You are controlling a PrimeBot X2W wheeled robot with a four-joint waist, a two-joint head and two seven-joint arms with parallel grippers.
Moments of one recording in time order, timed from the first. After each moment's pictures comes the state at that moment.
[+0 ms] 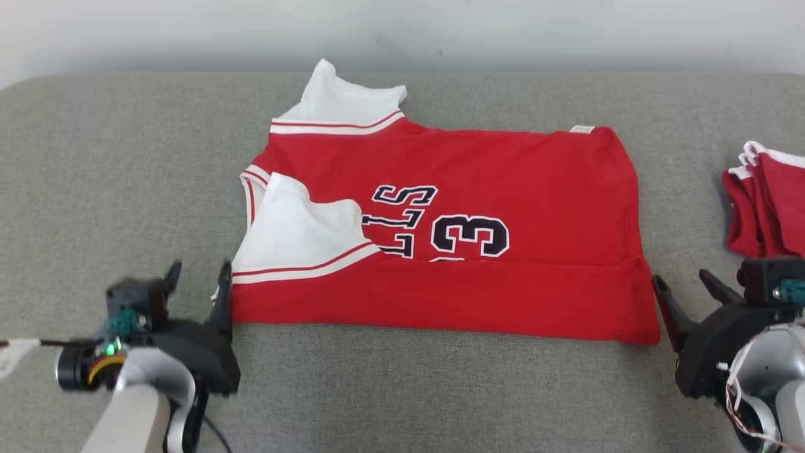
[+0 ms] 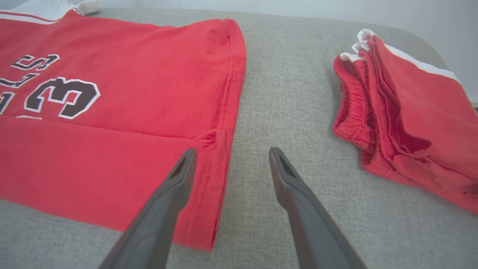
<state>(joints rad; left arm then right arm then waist) -0.45 0.28 -0.26 0.45 -0.43 0.01 -0.03 -0.21 -0.31 -0.06 0.09 0.26 0.13 0.45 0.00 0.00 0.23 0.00</state>
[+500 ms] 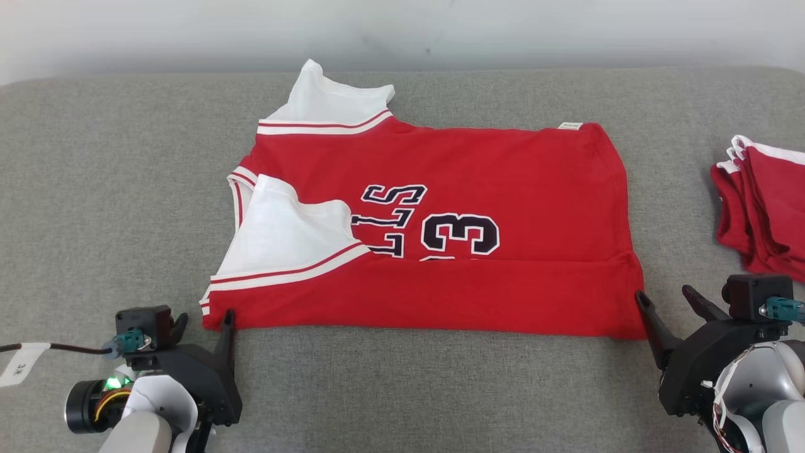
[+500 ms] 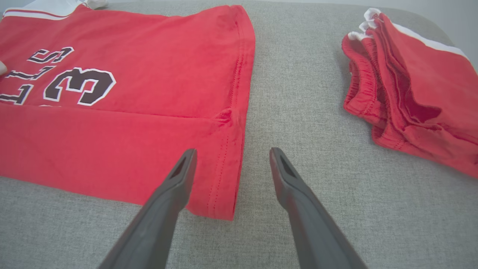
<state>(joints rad) -0.36 0.29 -0.27 0.46 -0.50 0.05 0.15 -0.13 -0.23 -0.08 -0.02 0.24 0.13 0.50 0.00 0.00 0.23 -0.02</state>
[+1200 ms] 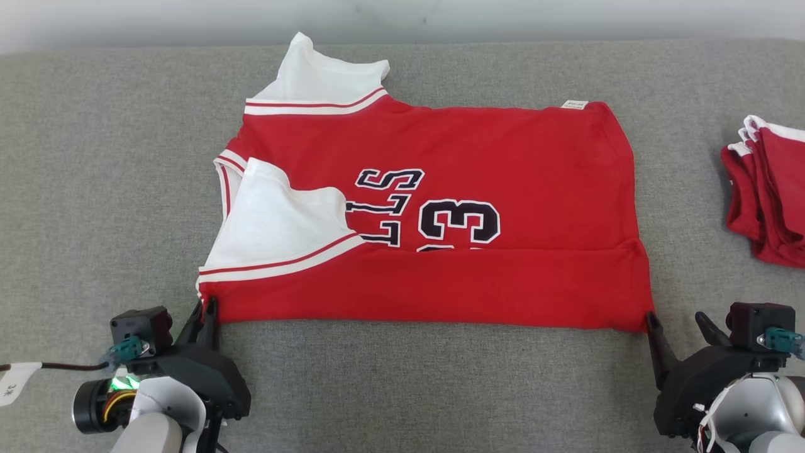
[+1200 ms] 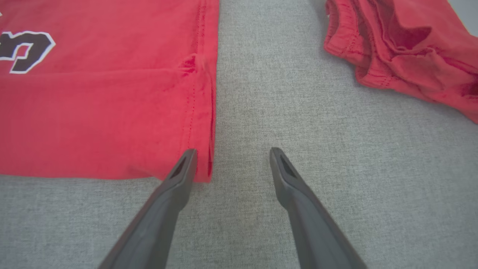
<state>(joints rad) -0.35 0.25 -0.27 0.43 -0.52 0.10 0.10 -0.07 -0.07 -0.20 -0.07 0.07 0.13 0.49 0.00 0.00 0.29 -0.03</state>
